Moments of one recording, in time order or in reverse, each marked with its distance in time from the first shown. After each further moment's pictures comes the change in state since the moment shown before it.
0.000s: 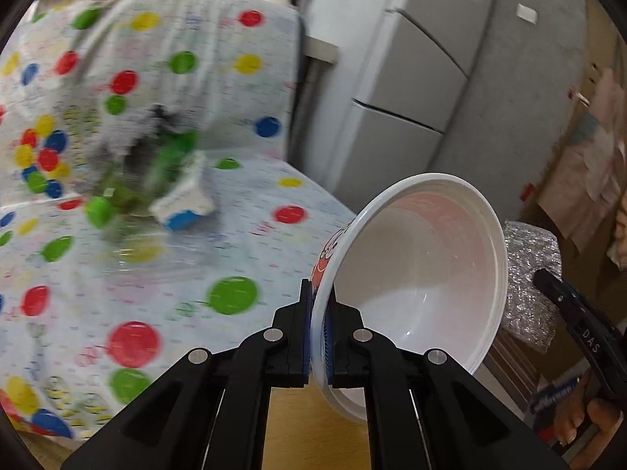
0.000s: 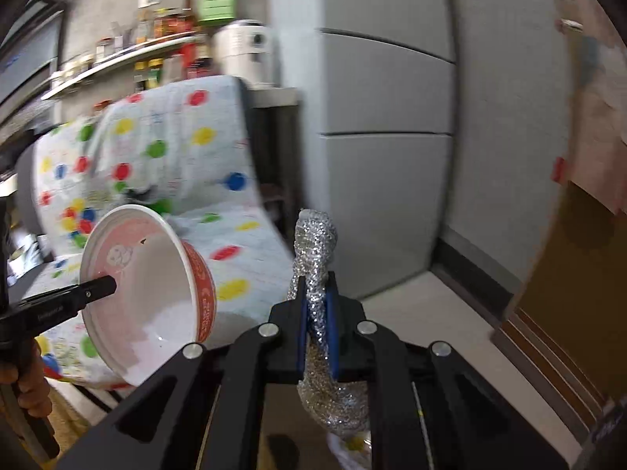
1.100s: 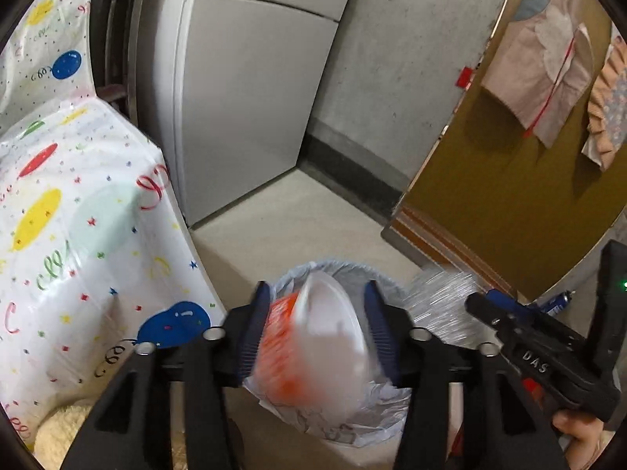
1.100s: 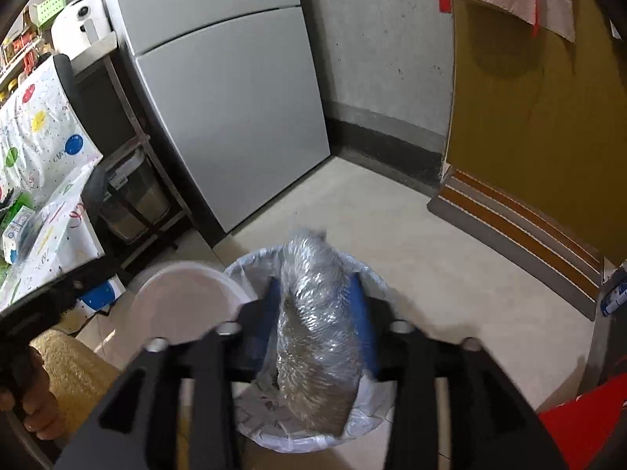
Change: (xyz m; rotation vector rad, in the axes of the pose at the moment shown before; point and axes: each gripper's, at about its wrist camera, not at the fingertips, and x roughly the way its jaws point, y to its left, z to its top) left arm 0.163 -0.148 -0.053 0.208 0.231 -0.226; right arm 0.084 -0.154 -0.108 0.323 0.285 -0.174
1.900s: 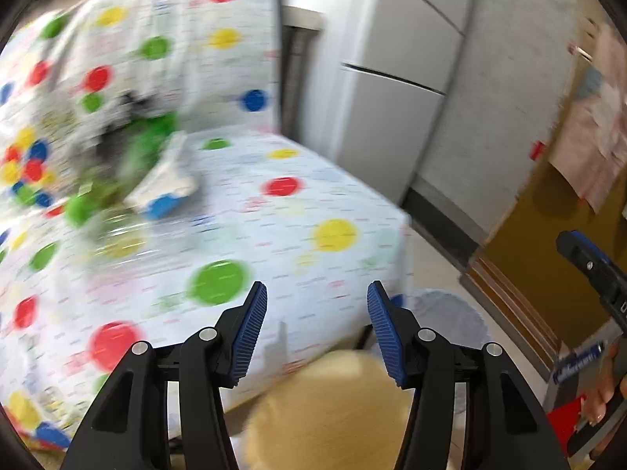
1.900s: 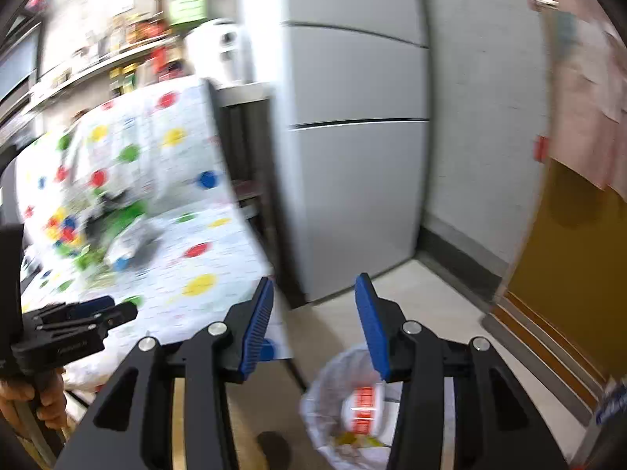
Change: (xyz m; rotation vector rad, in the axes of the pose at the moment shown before) left arm -0.177 0.121 -0.022 -0.168 -0.135 0.308; right arm -0.116 0.171 0.032 -0.327 -0.245 0.253
